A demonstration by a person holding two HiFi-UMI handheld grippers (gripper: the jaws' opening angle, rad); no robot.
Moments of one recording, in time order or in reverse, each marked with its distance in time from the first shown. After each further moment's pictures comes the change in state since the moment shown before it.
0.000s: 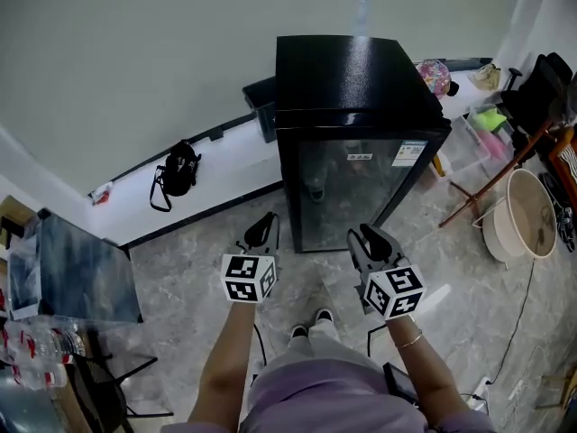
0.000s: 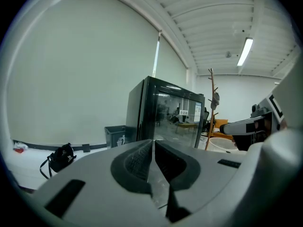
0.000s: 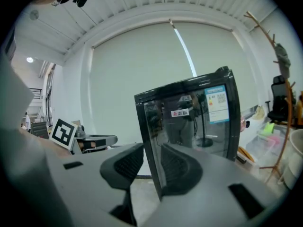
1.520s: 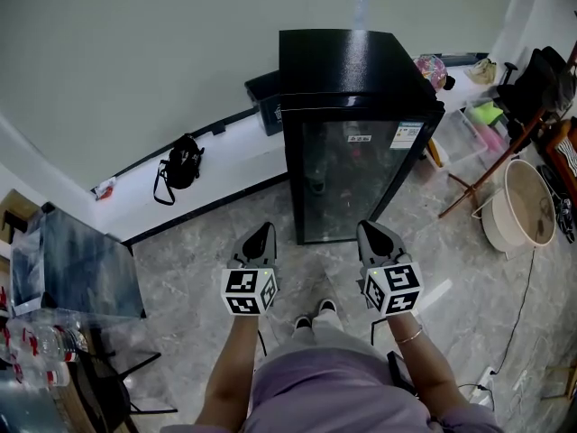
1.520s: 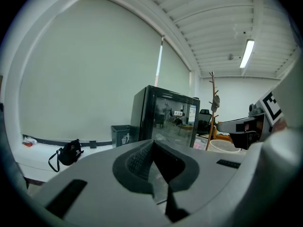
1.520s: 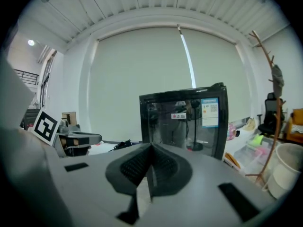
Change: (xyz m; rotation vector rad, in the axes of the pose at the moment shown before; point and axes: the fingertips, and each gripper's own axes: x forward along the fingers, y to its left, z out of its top) left arm -0.076 -0.010 -0.016 -0.031 -0.025 0.054; right arm -0.038 0.025 -0.006 -0.098 0.000 -0.099
